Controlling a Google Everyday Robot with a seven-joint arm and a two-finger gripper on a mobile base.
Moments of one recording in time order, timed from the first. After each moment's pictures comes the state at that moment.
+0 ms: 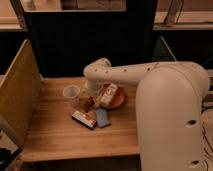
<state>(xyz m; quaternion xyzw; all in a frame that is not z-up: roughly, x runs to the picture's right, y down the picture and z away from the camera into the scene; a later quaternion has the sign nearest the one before) -0.087 0.063 0.831 -0.24 0.20 0.84 0.45</state>
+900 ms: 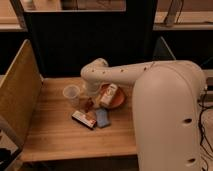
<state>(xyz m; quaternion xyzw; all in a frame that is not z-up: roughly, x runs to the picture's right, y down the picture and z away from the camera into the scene) -0.096 0.072 0.830 -0.24 0.21 0.82 0.47</state>
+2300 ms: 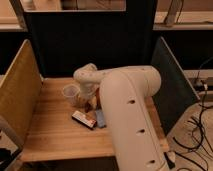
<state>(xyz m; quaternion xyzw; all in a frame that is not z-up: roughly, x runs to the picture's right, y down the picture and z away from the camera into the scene) -0.115 0.099 0.929 -0.23 0.28 0.79 0.50</state>
